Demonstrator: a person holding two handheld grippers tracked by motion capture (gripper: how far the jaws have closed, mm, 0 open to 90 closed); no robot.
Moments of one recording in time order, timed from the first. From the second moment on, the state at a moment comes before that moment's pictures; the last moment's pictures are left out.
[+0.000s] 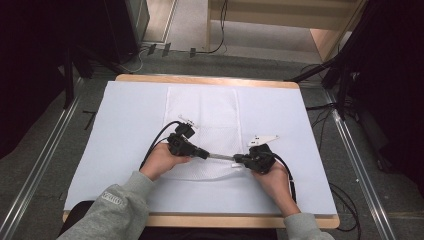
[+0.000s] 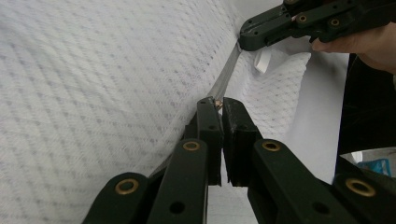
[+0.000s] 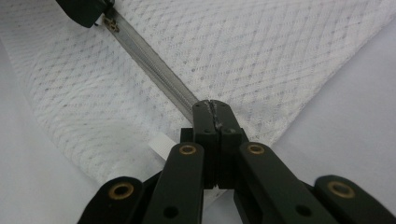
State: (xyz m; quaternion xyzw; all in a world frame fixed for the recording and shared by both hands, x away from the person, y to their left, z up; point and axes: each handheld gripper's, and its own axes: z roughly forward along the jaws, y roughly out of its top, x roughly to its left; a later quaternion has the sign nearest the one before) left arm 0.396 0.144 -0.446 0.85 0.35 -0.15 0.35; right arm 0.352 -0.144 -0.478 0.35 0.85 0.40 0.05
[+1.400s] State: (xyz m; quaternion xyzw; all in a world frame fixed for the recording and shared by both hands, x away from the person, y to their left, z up) left arm 0.392 0.187 -0.435 0.85 0.37 -0.15 0.35; right arm 0.352 -0.146 -0.479 0.35 0.84 0.40 0.05
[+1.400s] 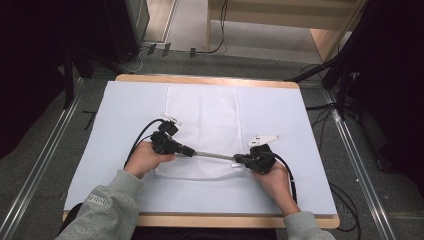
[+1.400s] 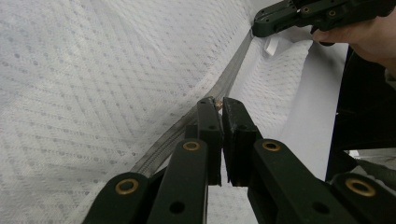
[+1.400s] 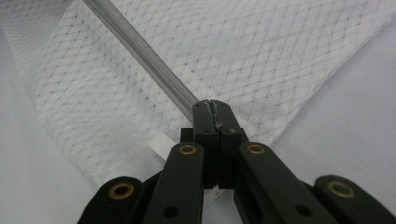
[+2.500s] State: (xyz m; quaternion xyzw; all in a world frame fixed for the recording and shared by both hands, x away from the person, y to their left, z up) left arm 0.382 0.226 -0.427 0.84 0.38 -0.13 0.35; right arm 0.352 -0.146 -0.479 0.35 0.84 0.40 0.05
